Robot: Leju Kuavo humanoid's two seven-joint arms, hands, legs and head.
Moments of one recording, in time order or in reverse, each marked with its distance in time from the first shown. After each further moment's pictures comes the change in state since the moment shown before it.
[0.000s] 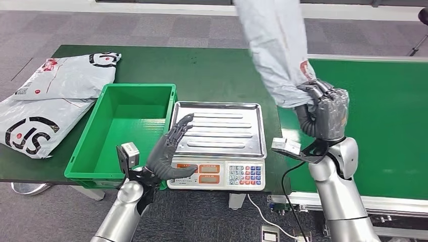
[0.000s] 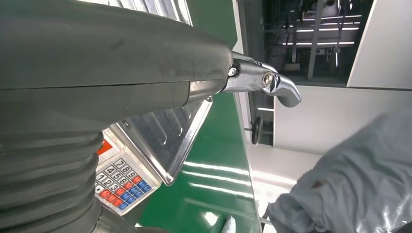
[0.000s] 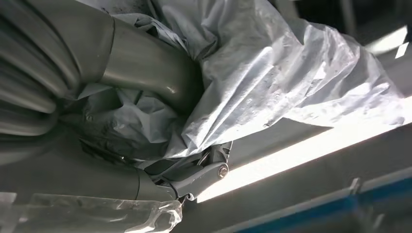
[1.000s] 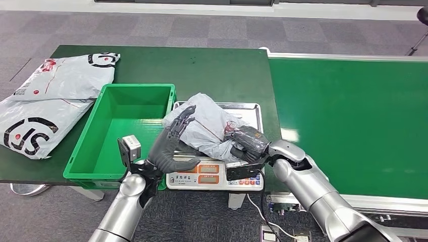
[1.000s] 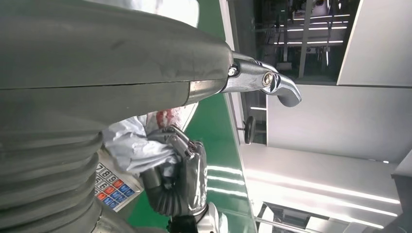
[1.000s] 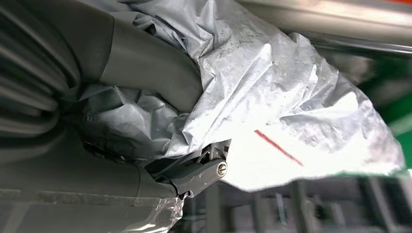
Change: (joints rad) left arm -0.049 -0.014 -0.008 0.014 0.001 0.008 0.000; right arm -0.205 -0.022 0.516 0.501 -0.085 0.590 0.029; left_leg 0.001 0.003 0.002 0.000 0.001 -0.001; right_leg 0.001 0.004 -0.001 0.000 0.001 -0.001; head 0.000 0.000
